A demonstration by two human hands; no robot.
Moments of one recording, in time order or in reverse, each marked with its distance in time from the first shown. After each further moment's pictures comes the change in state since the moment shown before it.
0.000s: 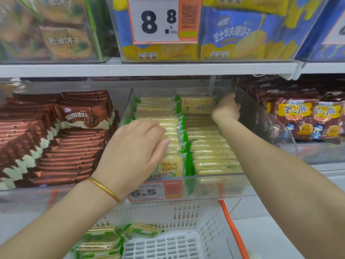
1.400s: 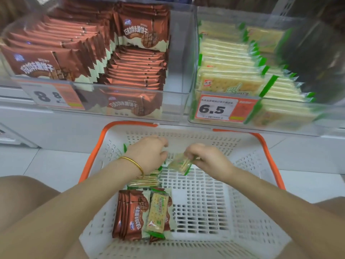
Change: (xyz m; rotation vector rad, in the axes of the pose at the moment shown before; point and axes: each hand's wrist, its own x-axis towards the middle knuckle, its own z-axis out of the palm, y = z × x) left_hand -0.173 -0.061 0.074 -0.229 -0.680 -0.419; right_hand -0.265 0.125 0.089 -0.090 -0.894 -0.931
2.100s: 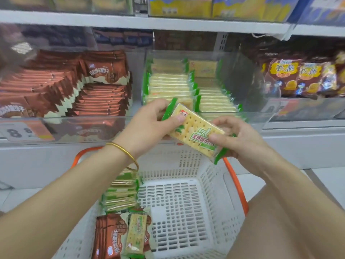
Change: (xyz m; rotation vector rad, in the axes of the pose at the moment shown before) left_hand -0.041 0.138 -0.096 -0.929 0.242 0.298; right_hand -0.103 -0.064 -0.155 0.896 0.412 0.329
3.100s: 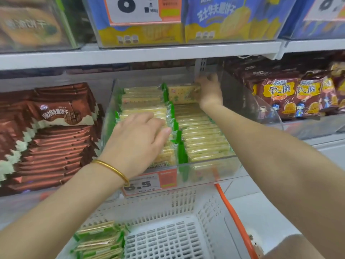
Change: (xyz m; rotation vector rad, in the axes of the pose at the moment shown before) left_hand 0.120 -0.007 0.000 1.069 -0.016 0.223; right_hand 0.278 -0.014 -0.089 -0.952 0.620 -0.135
